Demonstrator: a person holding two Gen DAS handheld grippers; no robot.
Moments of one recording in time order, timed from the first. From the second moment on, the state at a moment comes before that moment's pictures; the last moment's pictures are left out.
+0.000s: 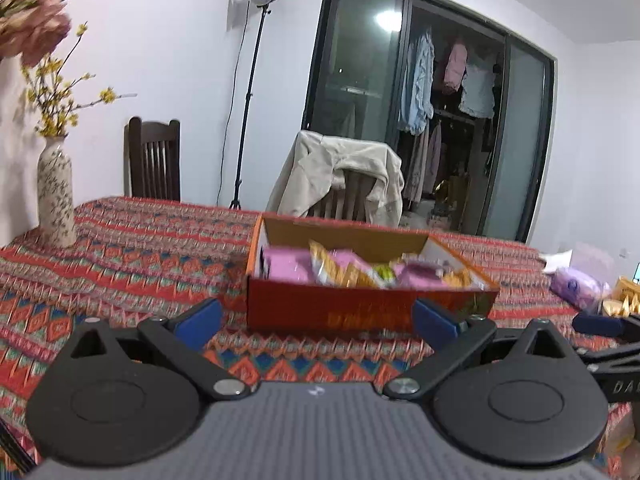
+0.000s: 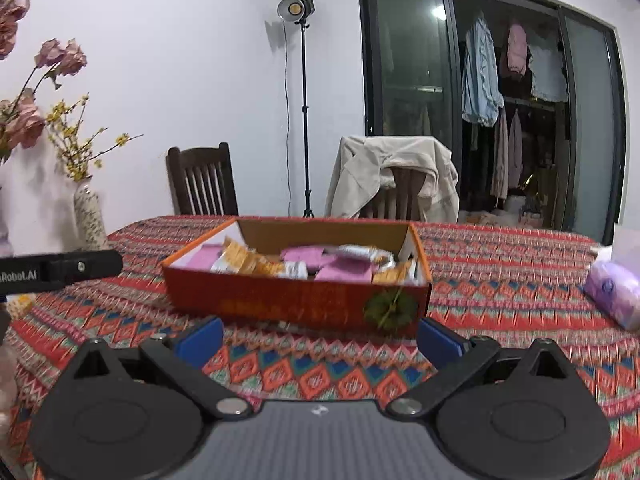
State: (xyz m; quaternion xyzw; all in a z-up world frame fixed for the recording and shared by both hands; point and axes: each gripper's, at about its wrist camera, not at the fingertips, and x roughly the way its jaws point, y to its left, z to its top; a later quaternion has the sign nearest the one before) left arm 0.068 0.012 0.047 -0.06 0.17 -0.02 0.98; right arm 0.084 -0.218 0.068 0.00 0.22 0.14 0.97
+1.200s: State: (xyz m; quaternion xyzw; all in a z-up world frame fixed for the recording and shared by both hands) left arm 0.034 0.012 0.018 -0.06 0.20 -0.03 0.98; right arm 0.055 -0.222 0.052 0.00 0.24 0.13 0.96
